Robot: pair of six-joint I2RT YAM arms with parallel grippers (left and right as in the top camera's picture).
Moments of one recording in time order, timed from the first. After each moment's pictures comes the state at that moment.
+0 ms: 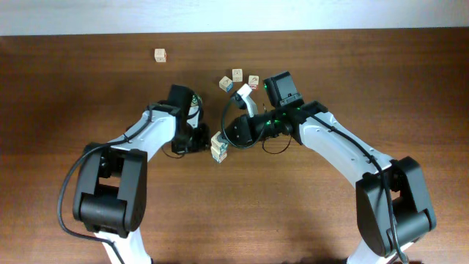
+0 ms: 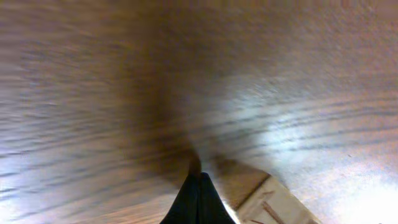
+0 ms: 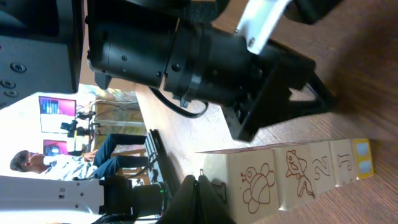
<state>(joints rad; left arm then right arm) -0.22 1.98 1.23 -0.67 0.30 -0.29 0.42 1.85 1.27 -0.43 -1.01 0.29</state>
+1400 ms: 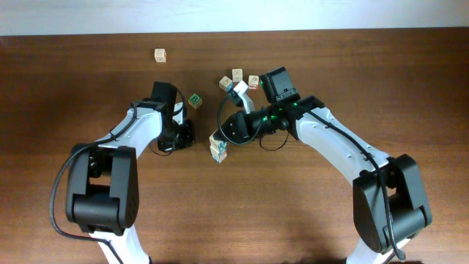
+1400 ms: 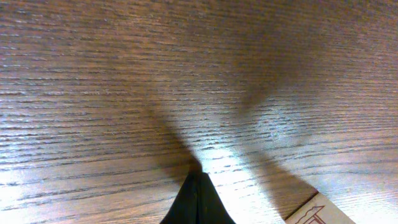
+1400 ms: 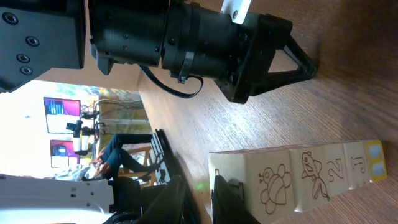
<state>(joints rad) -0.13 1.98 1.24 -0.69 0.25 -0.29 0.43 1.87 1.34 -0.48 -1.03 0.33</state>
